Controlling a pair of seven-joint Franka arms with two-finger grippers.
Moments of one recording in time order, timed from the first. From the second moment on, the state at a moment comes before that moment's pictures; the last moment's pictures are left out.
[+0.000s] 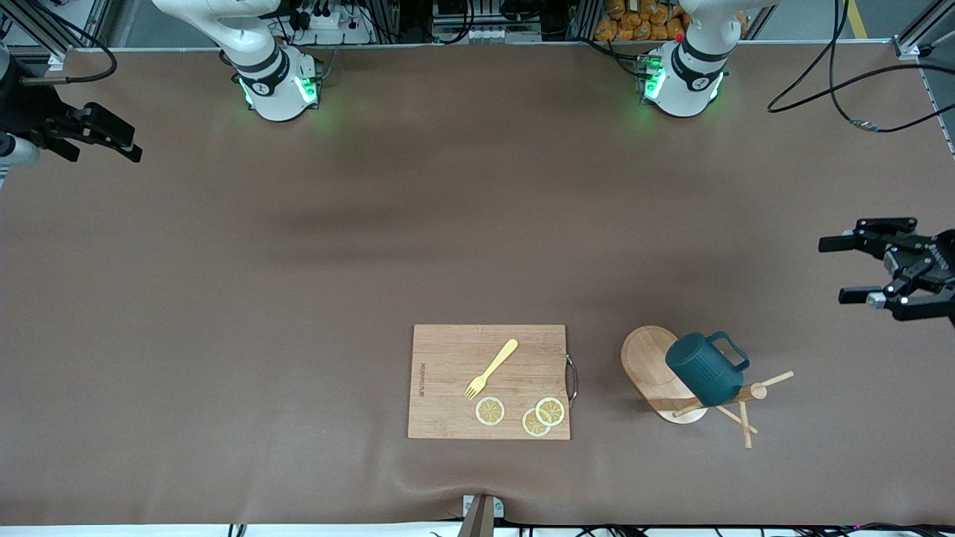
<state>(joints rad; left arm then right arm) 0.17 0.45 0.13 -1.23 -1.14 1.29 -0.83 0.02 -0.18 -0.02 -1.73 0.04 1.50 0.05</state>
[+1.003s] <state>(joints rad) 0.07 0.26 -0.01 -1.24 -0.20 1.34 -0.53 0.02 -0.18 -0.02 -1.73 0.04 1.49 0.05</state>
